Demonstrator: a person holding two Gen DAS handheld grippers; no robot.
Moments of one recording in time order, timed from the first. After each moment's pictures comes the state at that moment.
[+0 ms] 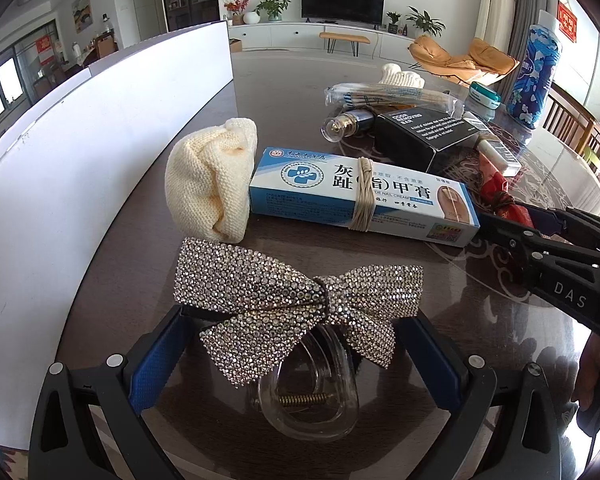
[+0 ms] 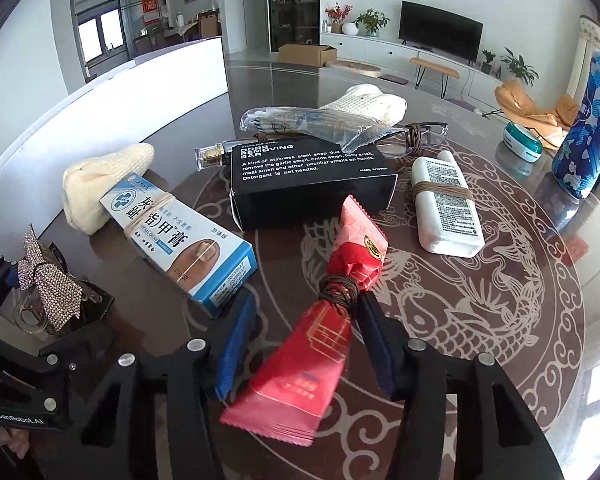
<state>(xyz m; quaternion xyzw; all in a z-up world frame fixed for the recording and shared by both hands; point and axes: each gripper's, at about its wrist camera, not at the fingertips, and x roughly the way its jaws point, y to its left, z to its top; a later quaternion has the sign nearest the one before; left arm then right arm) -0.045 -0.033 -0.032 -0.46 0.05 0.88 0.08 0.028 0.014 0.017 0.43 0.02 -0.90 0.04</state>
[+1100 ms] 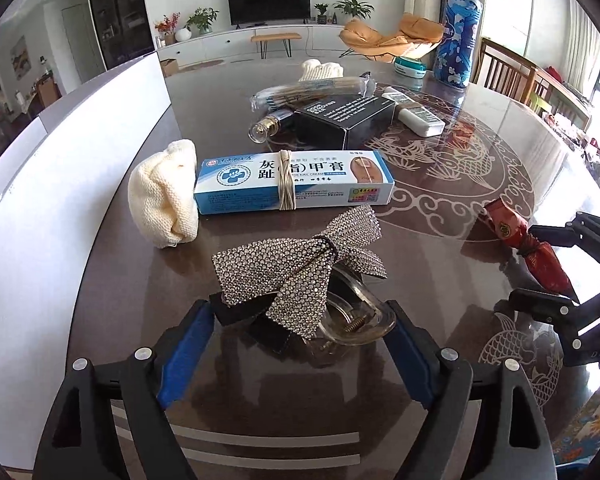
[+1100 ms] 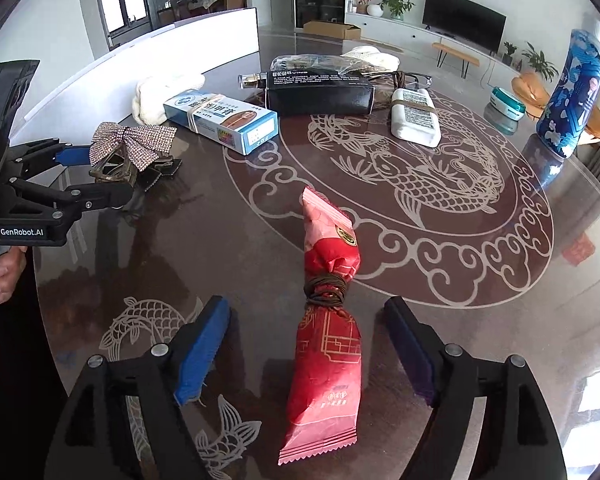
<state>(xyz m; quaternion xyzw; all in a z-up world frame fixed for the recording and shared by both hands) -0.010 -0.020 -0.018 -0.44 0.12 0.87 0.18 0.142 0.038 0.016 0.47 0.05 -0.88 0.08</state>
